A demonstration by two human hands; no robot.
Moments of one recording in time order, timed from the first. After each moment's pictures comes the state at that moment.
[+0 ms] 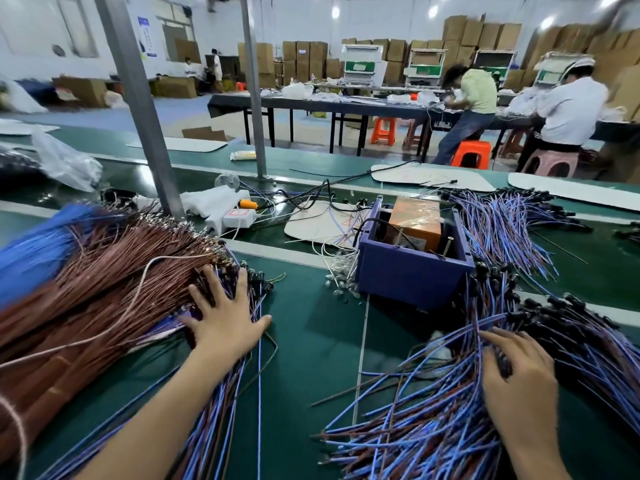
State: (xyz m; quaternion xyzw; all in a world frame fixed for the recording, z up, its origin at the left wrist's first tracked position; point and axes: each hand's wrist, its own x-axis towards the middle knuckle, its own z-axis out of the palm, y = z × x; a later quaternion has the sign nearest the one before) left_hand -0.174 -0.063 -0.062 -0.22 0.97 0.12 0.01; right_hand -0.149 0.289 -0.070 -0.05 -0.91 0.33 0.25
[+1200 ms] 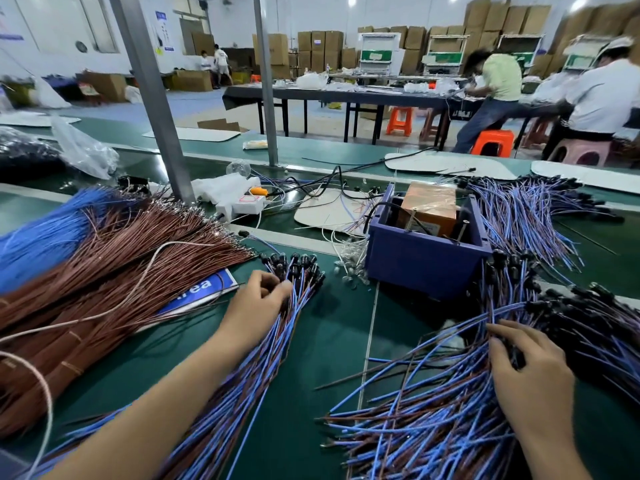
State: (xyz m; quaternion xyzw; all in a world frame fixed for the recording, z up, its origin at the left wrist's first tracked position) left_hand -0.159 -0.036 -0.057 -0.16 0.85 0.49 -0.12; right_hand -0.150 0.289 -0.072 -0.06 -0.90 0.36 0.25
